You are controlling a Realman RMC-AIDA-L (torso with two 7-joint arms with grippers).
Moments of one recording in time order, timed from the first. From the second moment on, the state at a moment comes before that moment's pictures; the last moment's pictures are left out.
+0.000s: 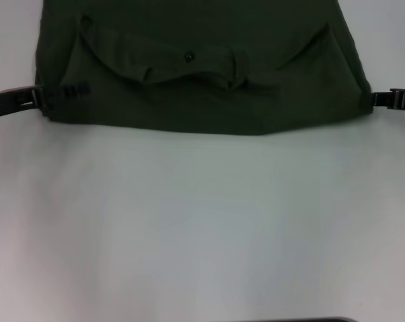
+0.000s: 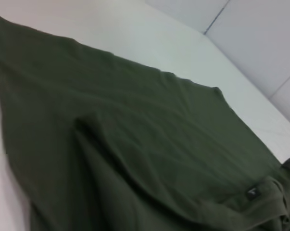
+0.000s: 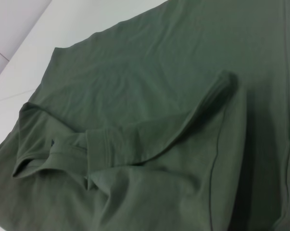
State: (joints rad) left arm -0.49 -2.04 -2.46 -0.65 -1.11 1.22 -1.91; right arm 0.52 1.97 -0.50 -0.58 -2.28 -1.29 1.98
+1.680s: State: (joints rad) left arm -0.51 -2.06 -2.40 -0.65 -1.03 1.12 -1.90; right arm 0.53 1.97 -0.49 -0.57 -2.28 -1.28 1.98
